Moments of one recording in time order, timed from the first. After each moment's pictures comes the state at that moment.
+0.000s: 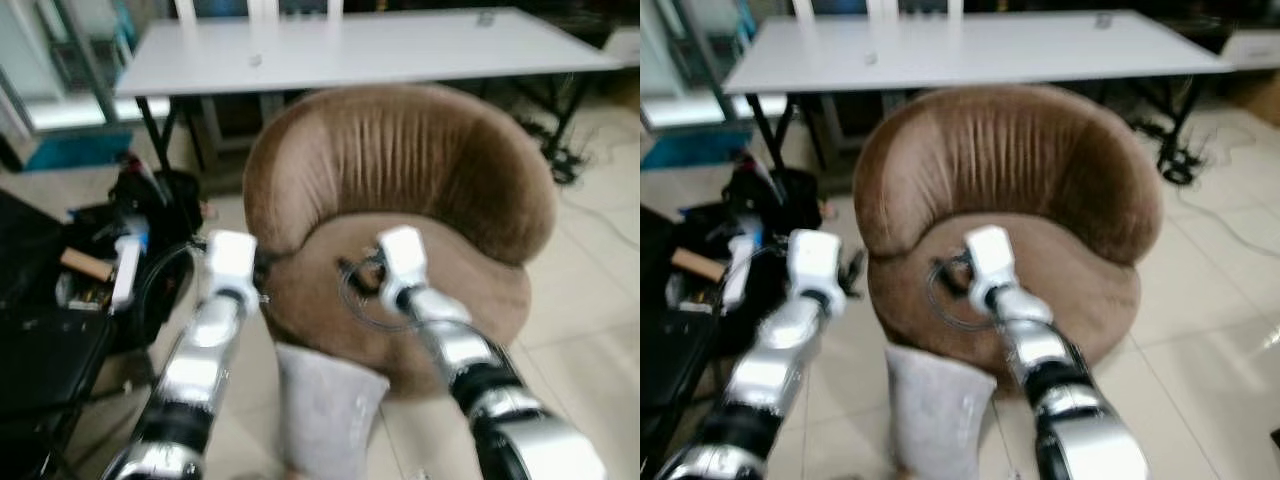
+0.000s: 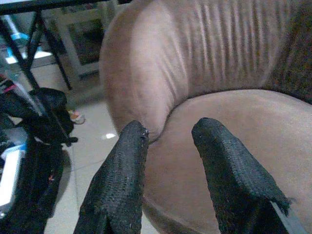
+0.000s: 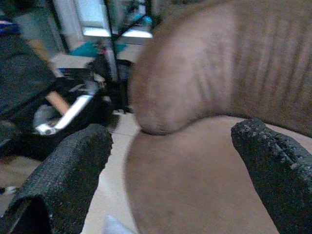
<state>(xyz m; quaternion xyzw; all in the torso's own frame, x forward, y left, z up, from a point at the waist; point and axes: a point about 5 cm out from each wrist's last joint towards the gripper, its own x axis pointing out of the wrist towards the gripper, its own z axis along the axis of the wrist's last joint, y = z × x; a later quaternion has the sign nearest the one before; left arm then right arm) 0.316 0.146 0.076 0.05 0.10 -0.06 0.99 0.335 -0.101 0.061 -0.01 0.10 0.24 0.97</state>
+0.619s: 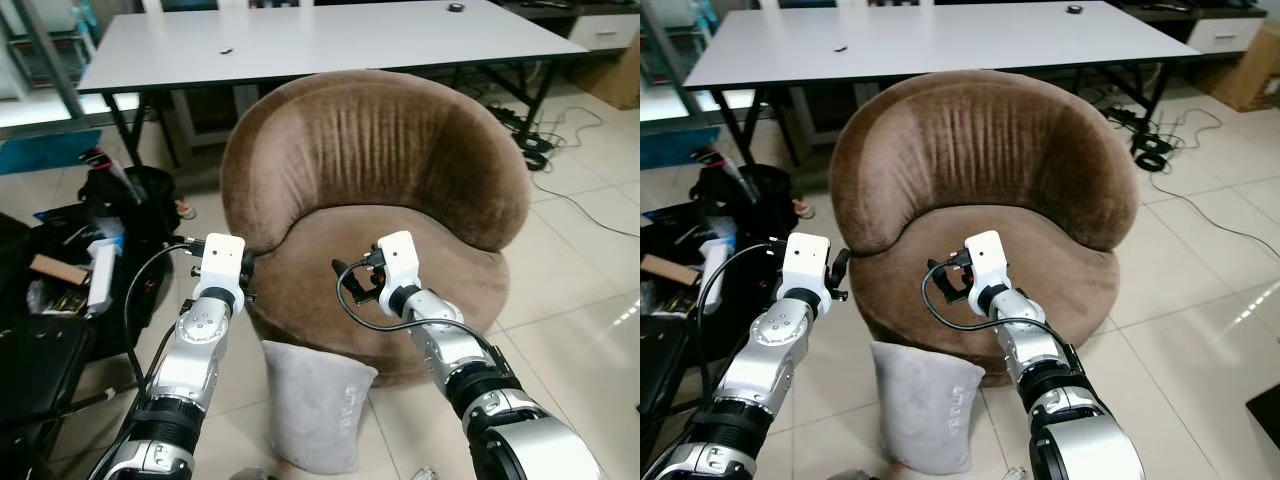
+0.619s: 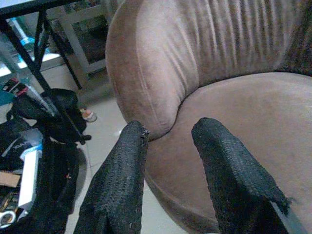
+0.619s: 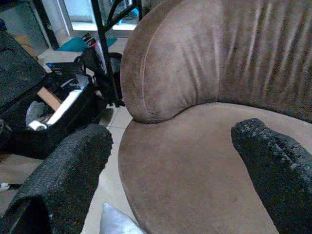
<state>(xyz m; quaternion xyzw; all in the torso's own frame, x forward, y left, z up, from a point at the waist) 0.317 0.164 0.073 0.09 0.11 -0.02 0.99 0.333 -0.094 0.059 0.00 0.11 0.25 0.96</state>
